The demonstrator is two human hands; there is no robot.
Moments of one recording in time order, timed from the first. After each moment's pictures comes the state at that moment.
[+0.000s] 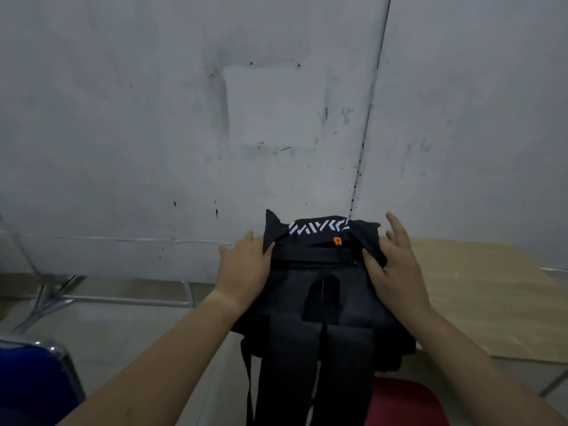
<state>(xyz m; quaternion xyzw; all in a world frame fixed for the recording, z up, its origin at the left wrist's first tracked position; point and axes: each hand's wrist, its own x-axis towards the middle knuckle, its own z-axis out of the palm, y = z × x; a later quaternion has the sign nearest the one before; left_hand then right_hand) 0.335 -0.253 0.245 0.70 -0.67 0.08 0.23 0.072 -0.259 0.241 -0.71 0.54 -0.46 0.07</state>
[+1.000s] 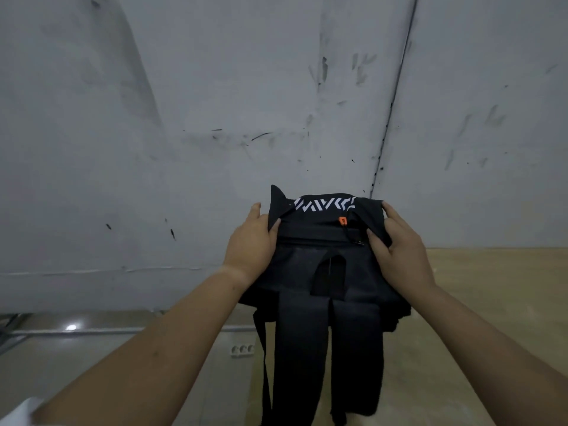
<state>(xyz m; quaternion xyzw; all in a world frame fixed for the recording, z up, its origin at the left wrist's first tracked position) 0.325 -0.694 0.187 0.66 -0.71 -0.03 0.26 0.052 -0.677 0.167 -0.69 0.55 -0.45 0.10</state>
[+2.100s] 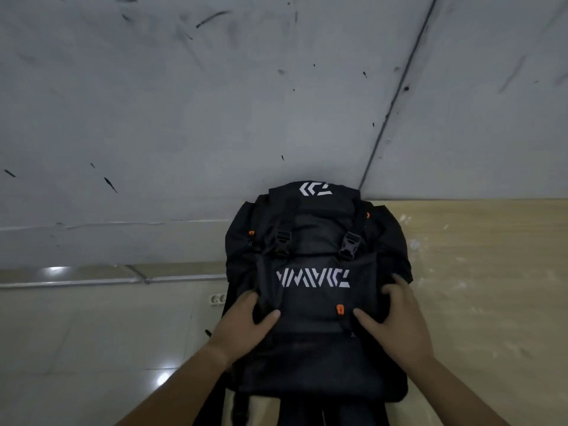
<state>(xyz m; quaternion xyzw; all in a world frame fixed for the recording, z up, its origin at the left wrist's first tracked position) 0.323 -0.671 -0.068 0.65 -0.61 -0.43 0.15 0.009 -0.662 -0.076 -0.59 0.76 -0.19 0.20</state>
